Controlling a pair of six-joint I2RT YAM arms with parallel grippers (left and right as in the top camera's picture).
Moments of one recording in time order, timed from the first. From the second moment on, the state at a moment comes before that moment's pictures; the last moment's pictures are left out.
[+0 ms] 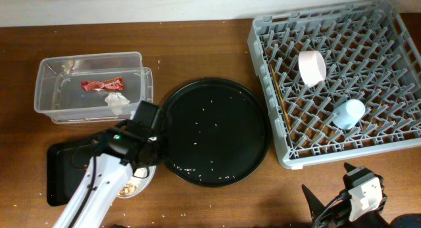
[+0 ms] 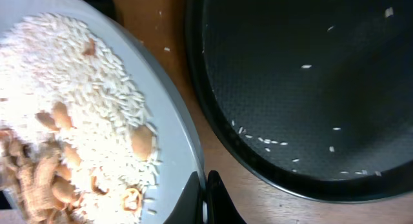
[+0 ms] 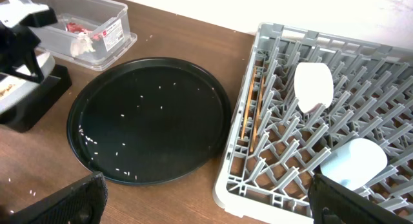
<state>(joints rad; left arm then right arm) -0.36 1.25 1.00 -1.09 -0.05 -0.50 0.31 0.31 1.06 -1.20 -0.08 -0.09</state>
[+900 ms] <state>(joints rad) 0.80 0.98 0.91 -1.26 1.06 0.24 0.31 0.31 1.06 -1.20 -0.08 -0.09</state>
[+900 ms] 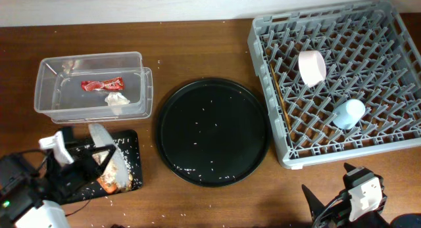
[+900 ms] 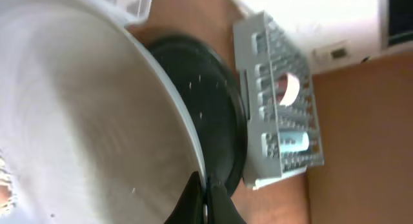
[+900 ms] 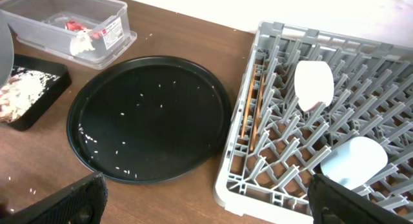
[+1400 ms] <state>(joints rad) 0.83 0.99 0.91 -1.26 1.17 0.33 0.31 0.31 1.06 -1.20 -0.08 -0.09</state>
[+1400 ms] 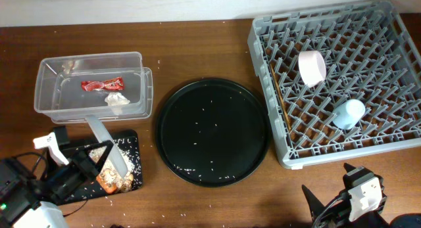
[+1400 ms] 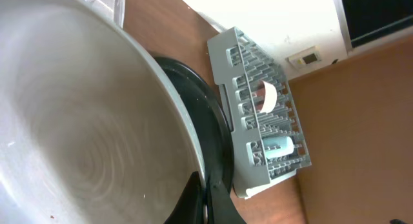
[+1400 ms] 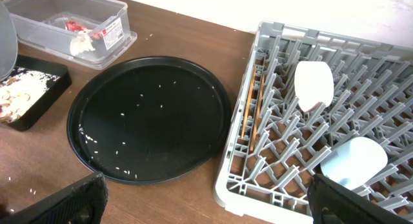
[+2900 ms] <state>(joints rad) -0.36 1.21 1.45 -1.14 0.08 -0.23 0.31 0.31 1.06 -1.20 -0.08 -0.09</state>
